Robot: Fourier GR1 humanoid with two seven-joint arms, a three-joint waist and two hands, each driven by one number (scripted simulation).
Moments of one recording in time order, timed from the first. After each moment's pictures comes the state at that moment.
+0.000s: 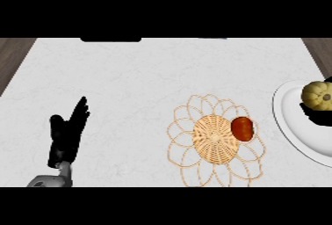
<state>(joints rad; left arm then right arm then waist) -0.04 0.18 -0.07 -1.48 0.00 0.20 0.24 -0.21 -0.50 -0.23 -1.56 0.69 -0.05 0.17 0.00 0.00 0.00</state>
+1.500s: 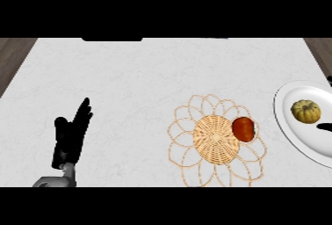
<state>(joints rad) -0.03 0.14 -0.06 -1.47 -0.05 0.18 0.22 -0.51 -0.68 -0.37 -0.57 0.57 0.19 -0.47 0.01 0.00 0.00</state>
